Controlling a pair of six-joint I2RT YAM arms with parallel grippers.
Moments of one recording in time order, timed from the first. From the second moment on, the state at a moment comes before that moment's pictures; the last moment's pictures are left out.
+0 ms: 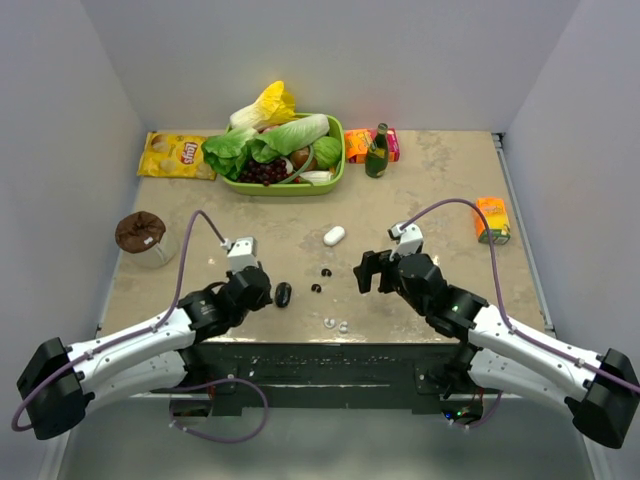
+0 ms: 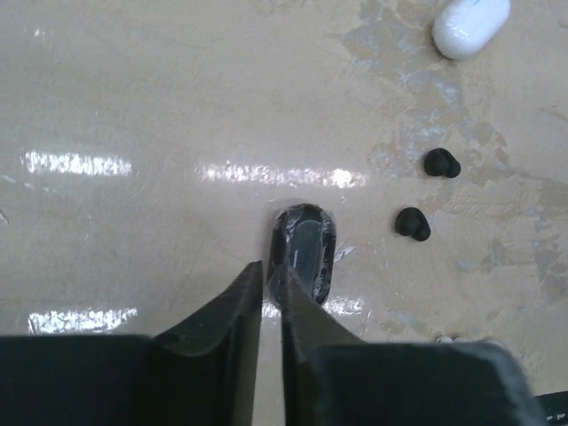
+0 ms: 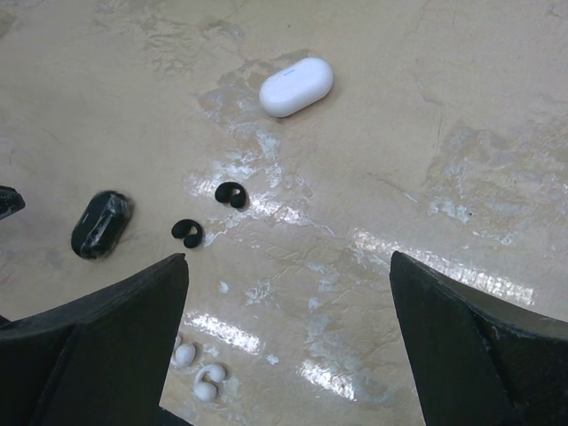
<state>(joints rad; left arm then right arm) -0.90 0.90 0.47 -0.33 -0.53 -0.81 0.86 0.84 0.51 -0.11 0.37 0.43</state>
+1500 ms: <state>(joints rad) -0.91 1.14 0.33 -0.01 -0.38 -0.87 0.86 0.82 0.50 -0.12 0.34 0.43</state>
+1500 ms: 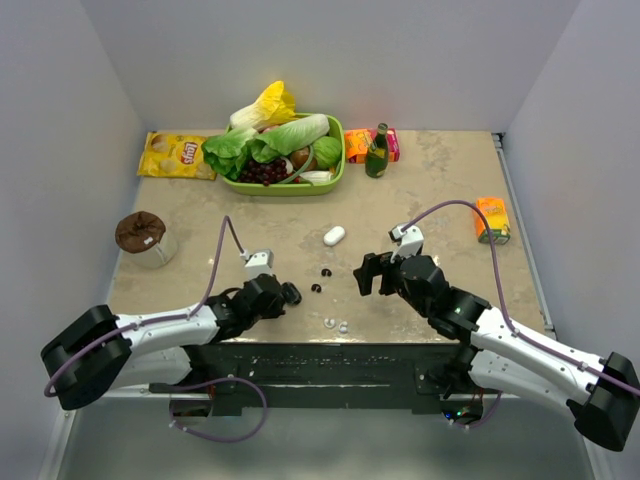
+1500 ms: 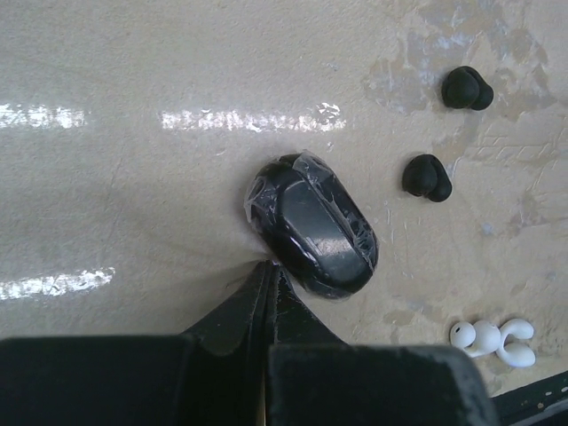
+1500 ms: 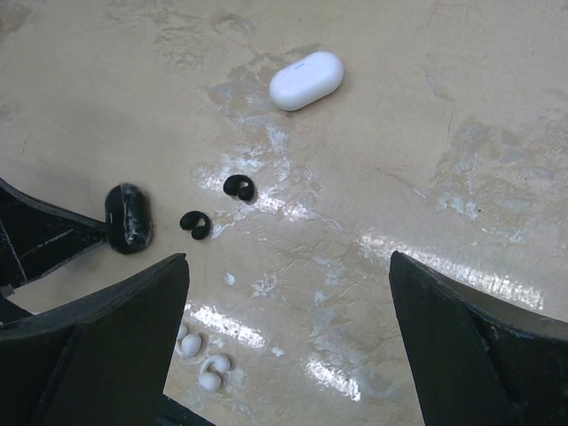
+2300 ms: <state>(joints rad) -0.92 1.02 0.39 -0.10 -0.39 -0.74 0.86 0.81 0.51 -0.18 0.31 0.43</state>
